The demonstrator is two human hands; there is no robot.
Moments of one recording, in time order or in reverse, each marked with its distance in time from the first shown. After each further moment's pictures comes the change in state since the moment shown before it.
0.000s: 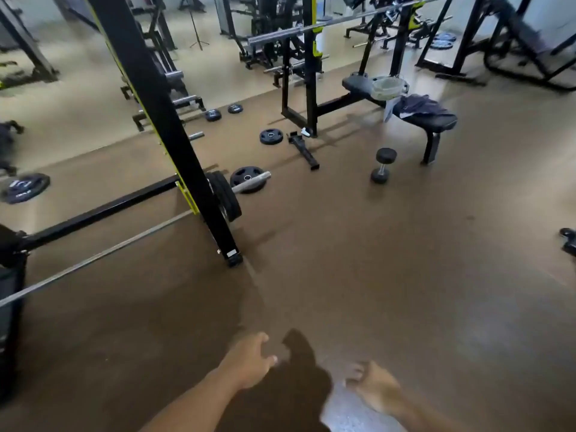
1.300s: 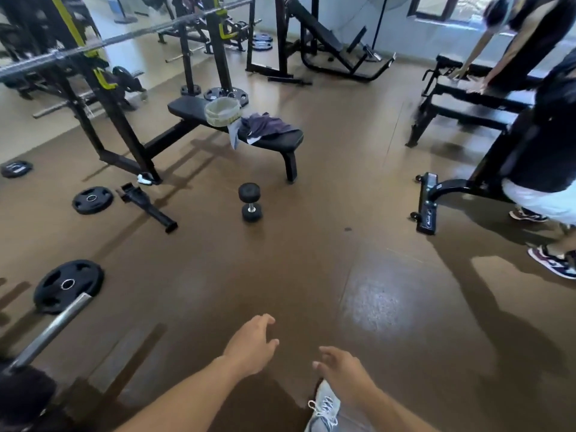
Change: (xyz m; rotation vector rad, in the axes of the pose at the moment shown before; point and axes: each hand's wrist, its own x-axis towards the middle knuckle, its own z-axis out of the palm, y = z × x) left_hand 0.452 0.475 -0.125 0.283 -0.126 0.554; right_hand 0.270 0.000 -0.417 0.450 0.335 0.274
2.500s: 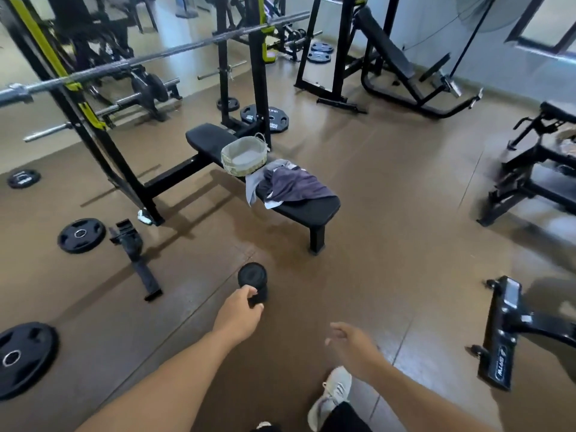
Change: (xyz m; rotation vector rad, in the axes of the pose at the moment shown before) left_hand 0.607 0.080 -0.340 -0.330 0.299 -0.291; right_hand 0.551 -0.347 -0.376 -0.114 -0.082 -0.098
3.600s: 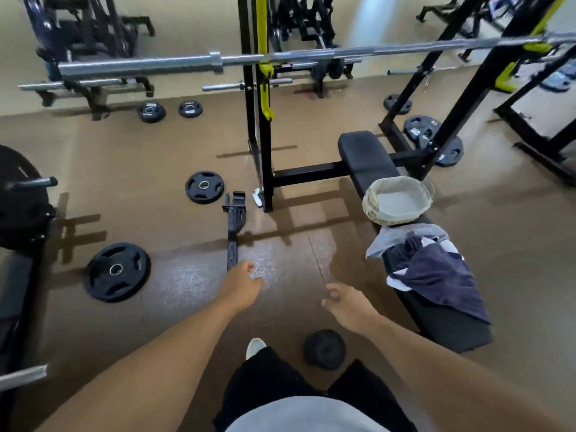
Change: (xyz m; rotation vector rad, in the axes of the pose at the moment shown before) left_hand 0.281 -0.162 -0.284 -0.373 0.291 -0.500; right_hand 0.342 -0.481 0.084 -0.649 -0.453 -0.409
